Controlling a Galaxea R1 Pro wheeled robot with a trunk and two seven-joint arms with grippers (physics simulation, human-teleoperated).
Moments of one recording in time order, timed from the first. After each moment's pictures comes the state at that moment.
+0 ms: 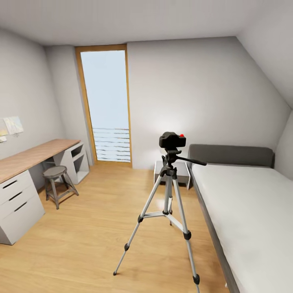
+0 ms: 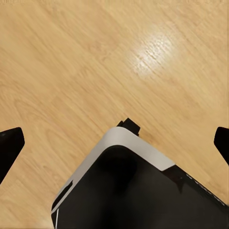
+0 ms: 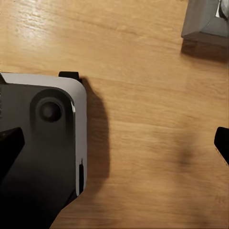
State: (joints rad) left arm -0.30 0.03 -0.28 -0.01 0.88 -0.05 0.27; right arm -0.13 -0.16 -0.03 0.03 0.07 -0.11 0.05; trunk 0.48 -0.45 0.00
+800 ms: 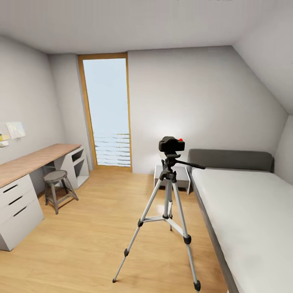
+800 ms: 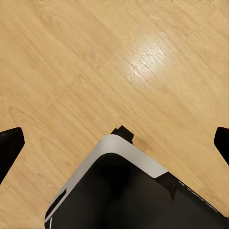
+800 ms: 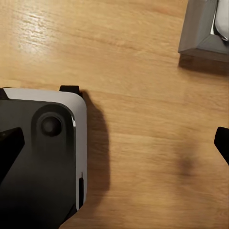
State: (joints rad) left arm -0.30 0.03 -0.28 -0.01 0.88 -0.05 0.27; right arm -0.13 -0.16 -0.03 0.03 0.07 -0.13 0.05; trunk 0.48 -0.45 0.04
